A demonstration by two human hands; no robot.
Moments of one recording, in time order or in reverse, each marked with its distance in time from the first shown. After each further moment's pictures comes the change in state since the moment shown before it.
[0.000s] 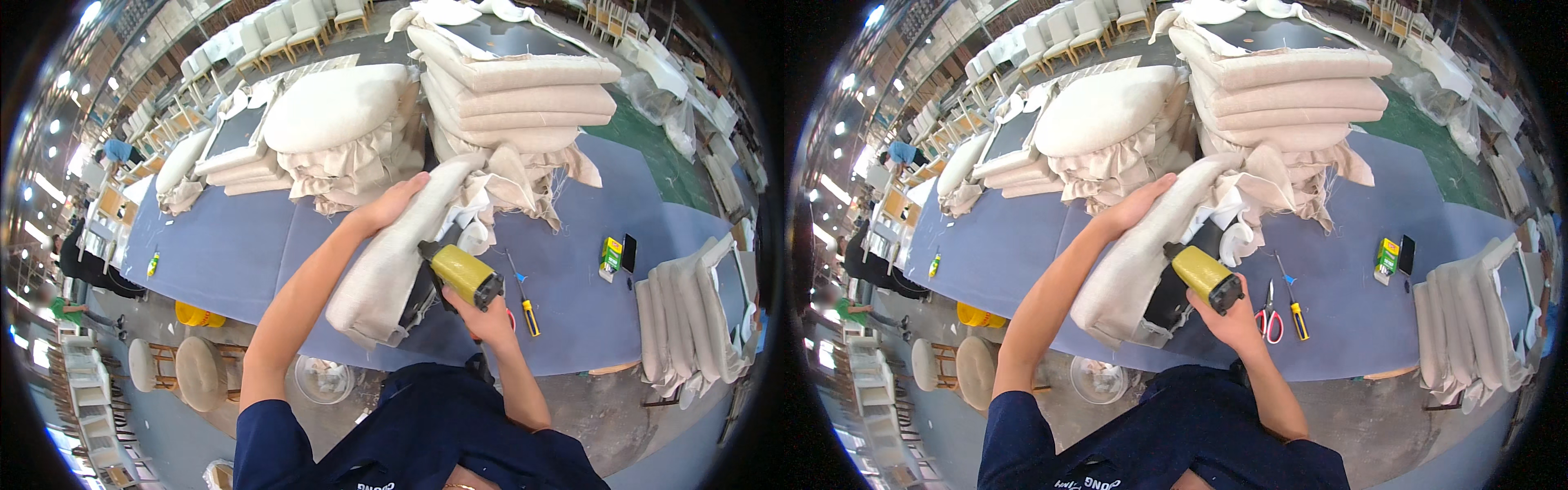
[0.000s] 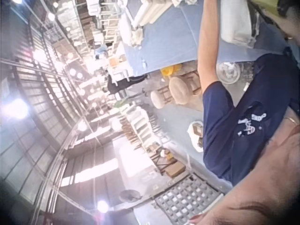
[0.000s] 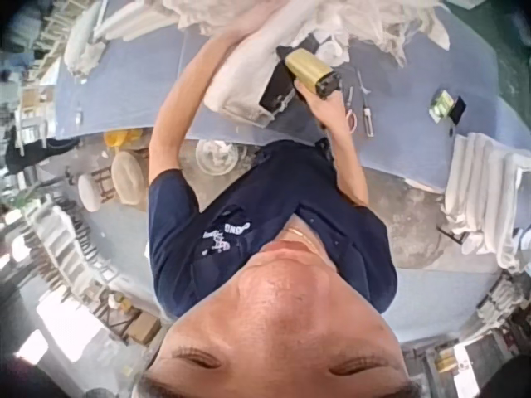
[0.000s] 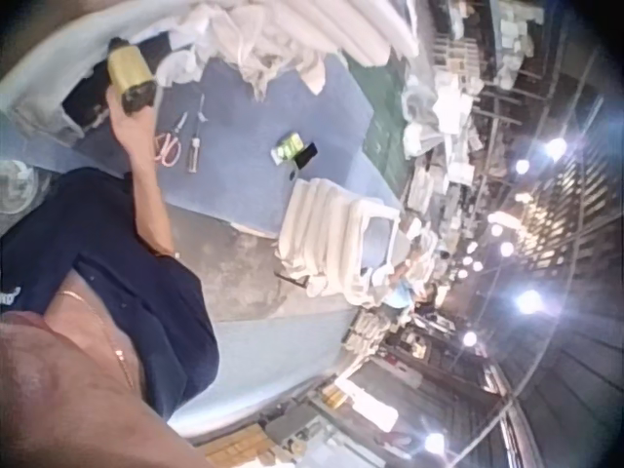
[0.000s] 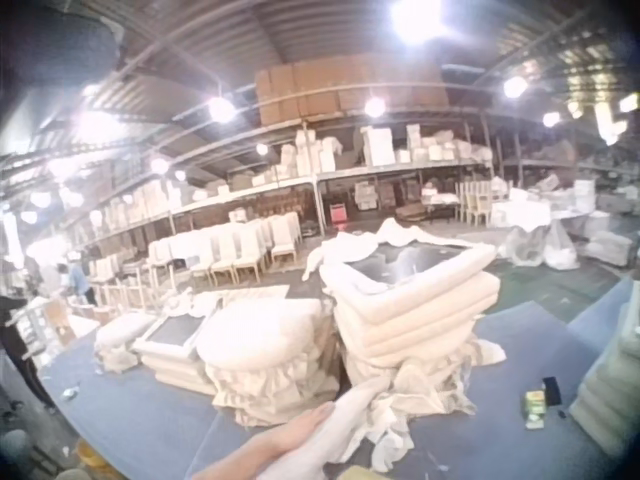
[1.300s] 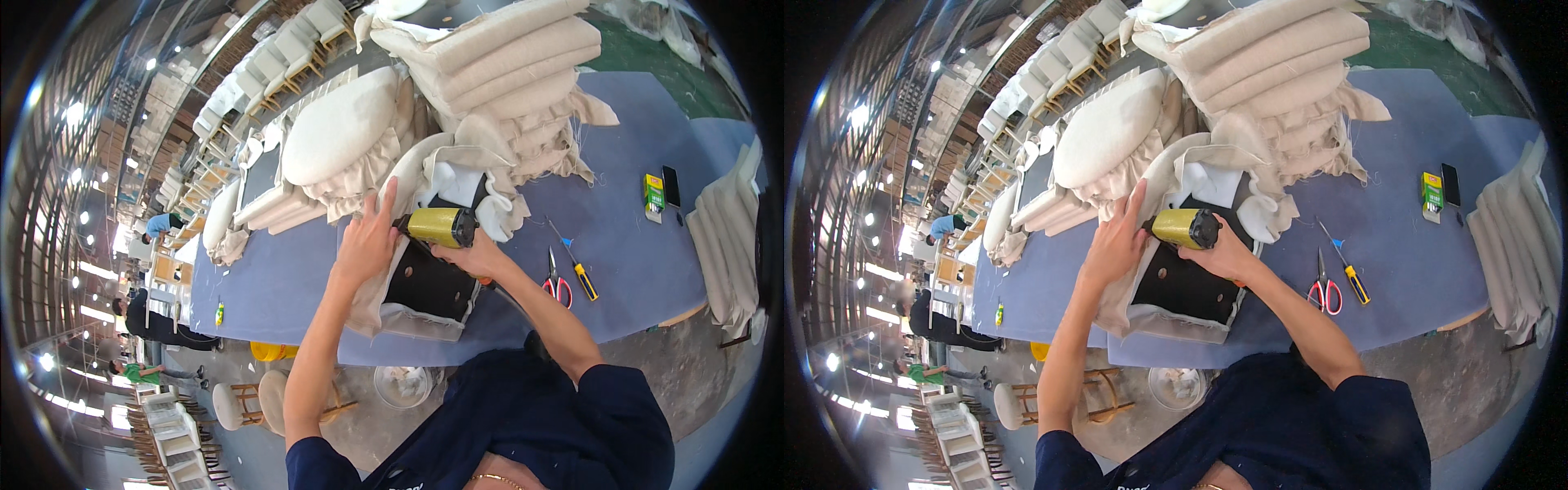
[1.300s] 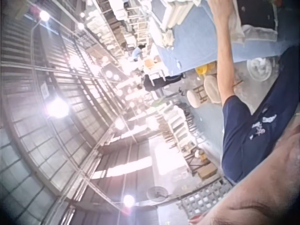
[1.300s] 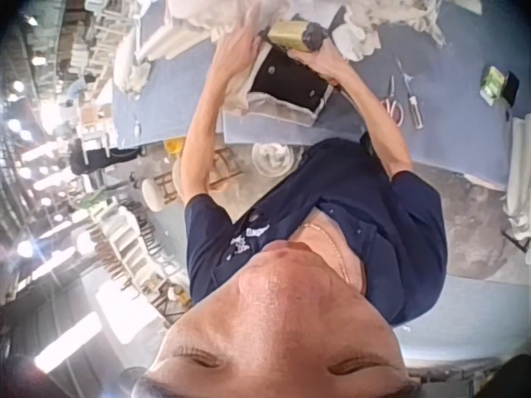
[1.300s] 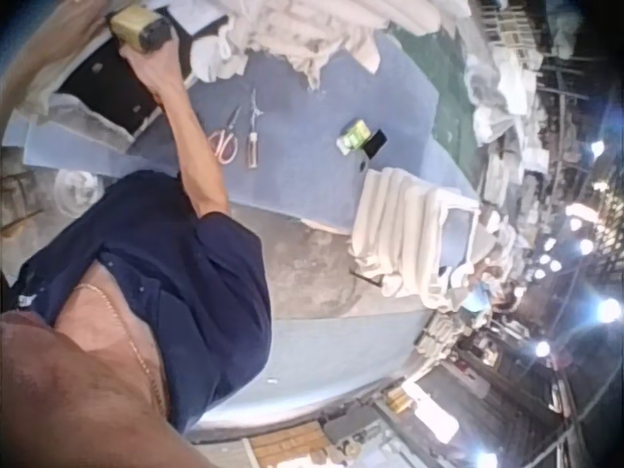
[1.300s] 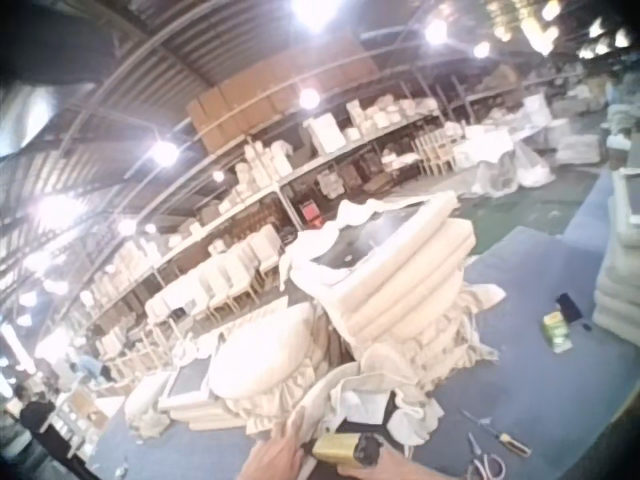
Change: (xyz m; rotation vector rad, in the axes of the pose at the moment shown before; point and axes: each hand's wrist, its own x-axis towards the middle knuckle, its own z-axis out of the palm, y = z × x) left_hand -0.077 -0.005 -0.014 1.219 0.333 0.390; right_hand 0.090 0.007 0.040 0.262 -0.226 -0.022
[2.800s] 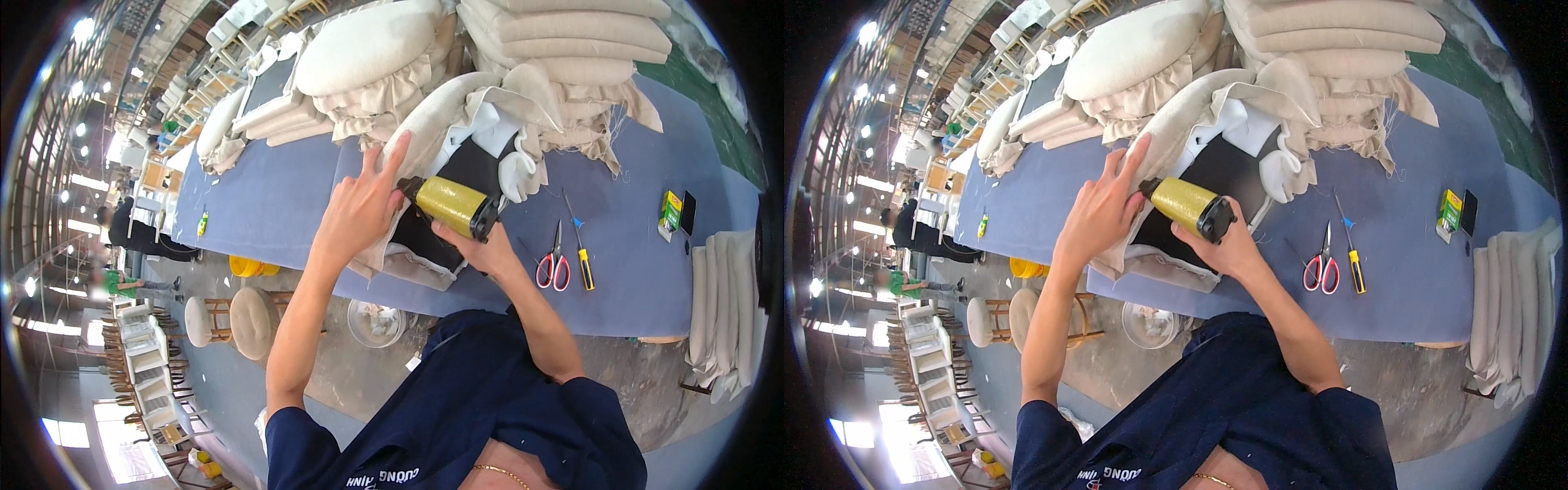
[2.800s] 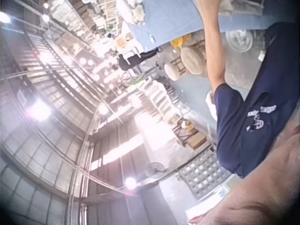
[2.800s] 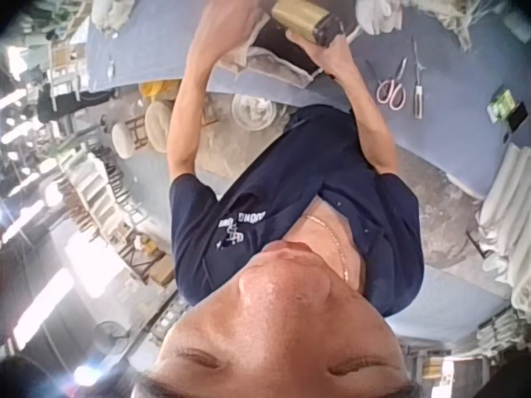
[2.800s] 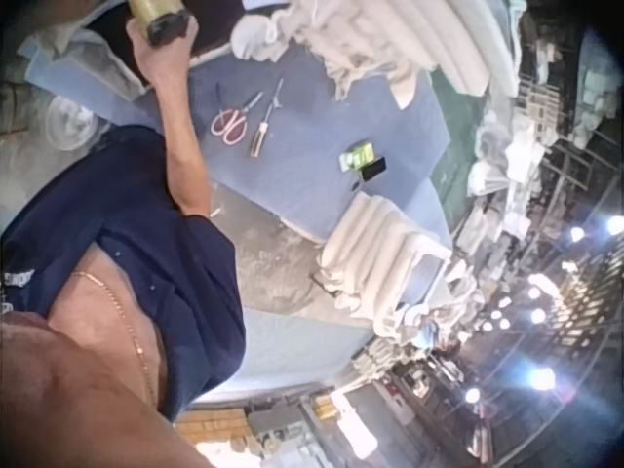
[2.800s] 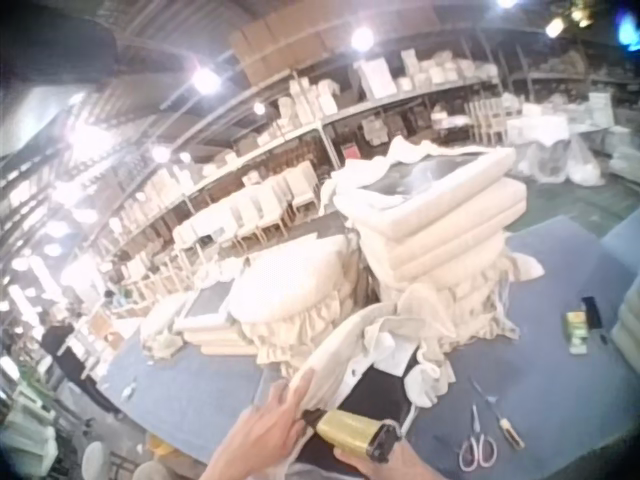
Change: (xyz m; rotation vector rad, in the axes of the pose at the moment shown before) left_hand -0.060 0.026 -0.018 0.017 -0.059 -0.204; right_hand -0.049 0.018 0.038 -0.127 0.038 -0.105
